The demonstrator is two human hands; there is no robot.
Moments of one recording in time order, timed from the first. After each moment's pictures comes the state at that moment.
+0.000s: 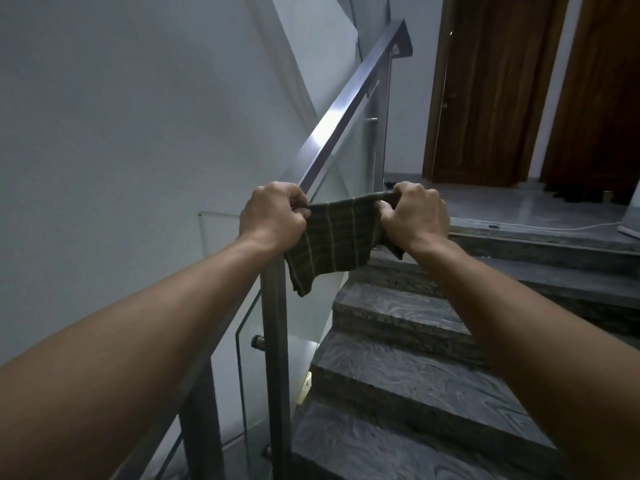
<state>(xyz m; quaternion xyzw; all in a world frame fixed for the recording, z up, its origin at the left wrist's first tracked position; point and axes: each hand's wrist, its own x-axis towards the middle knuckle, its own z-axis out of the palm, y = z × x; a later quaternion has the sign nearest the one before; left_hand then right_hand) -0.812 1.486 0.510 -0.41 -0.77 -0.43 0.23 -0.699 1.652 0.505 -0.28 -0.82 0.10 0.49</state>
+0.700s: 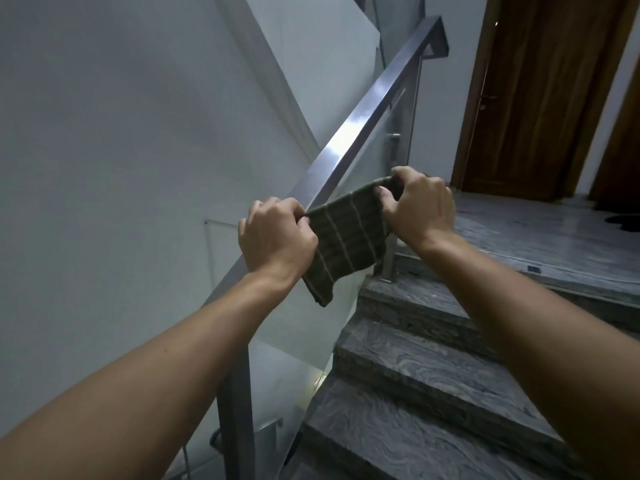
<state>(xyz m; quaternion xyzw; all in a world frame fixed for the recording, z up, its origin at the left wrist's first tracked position) -0.889 1.642 0.586 -0.26 -0.79 -0.44 0.35 -0.816 1.814 0.618 -0.18 -0.84 0.09 0.51</state>
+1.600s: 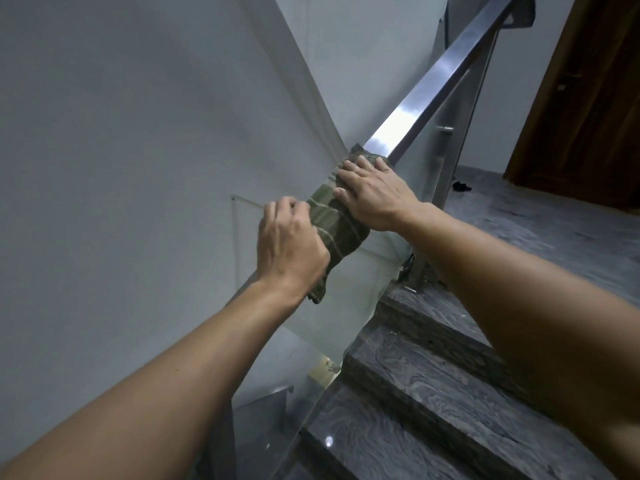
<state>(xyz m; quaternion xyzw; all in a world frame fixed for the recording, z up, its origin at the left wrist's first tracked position) -0.963 1.703 0.620 -0.24 -0.86 -0.34 0.30 -0.982 1.879 0.678 0.00 -0.97 -0.12 0.22</state>
